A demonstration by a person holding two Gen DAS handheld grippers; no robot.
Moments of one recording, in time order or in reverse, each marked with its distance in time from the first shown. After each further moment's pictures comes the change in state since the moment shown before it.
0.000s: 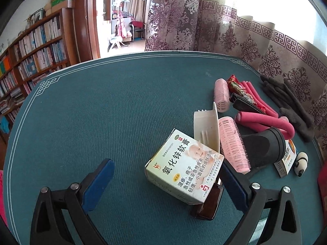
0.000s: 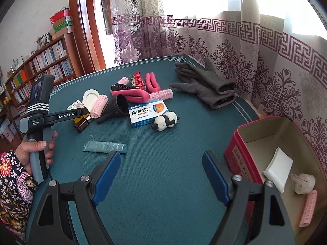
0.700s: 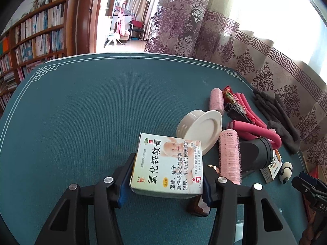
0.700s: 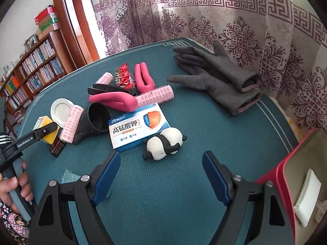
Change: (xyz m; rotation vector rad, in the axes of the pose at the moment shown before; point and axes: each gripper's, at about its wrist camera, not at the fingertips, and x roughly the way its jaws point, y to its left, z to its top) left arm -0.009 0.019 -0.007 -0.098 -0.027 -0.110; right arm 0.108 -0.019 0.044 0.064 0.103 -0.015
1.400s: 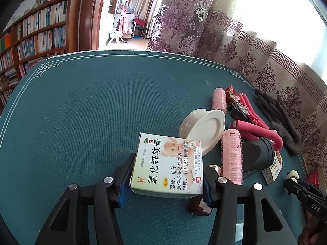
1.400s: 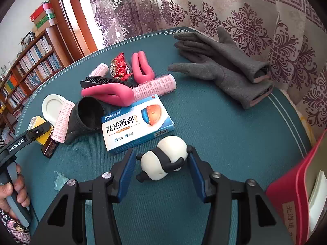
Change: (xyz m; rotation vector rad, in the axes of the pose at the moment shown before) left arm -0.003 0.002 0.001 -0.027 0.001 0.001; right arm 0.006 0.001 -0.008 0.024 0.039 0.029
